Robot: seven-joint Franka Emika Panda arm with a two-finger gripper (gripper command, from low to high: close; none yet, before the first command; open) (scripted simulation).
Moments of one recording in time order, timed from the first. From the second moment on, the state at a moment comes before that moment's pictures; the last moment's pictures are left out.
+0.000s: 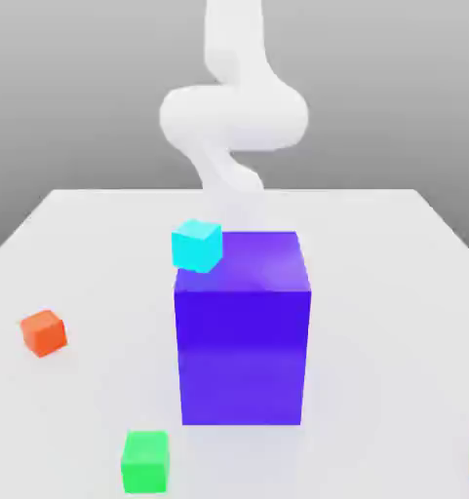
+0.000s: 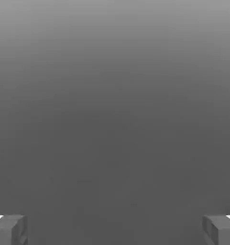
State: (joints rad) arm 0.03 -0.71 0.02 -2.29 -0.01 2.32 0.76
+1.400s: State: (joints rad) arm 0.41 0.57 0.19 -2.16 -0.25 2.71 0.42
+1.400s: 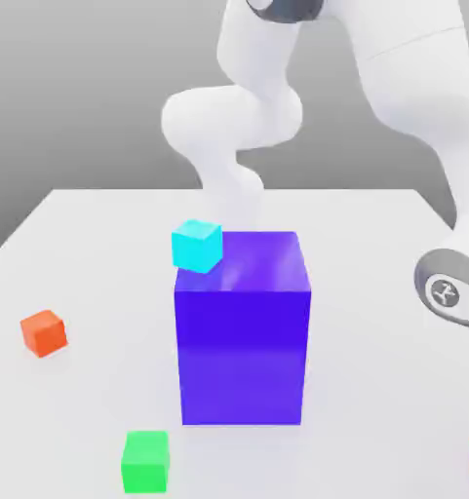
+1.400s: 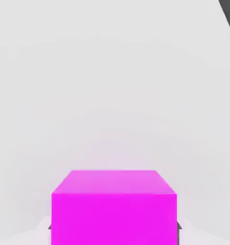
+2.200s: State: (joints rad) arm 0.05 0.27 0.25 -2.25 -0.18 2.61 -0.35
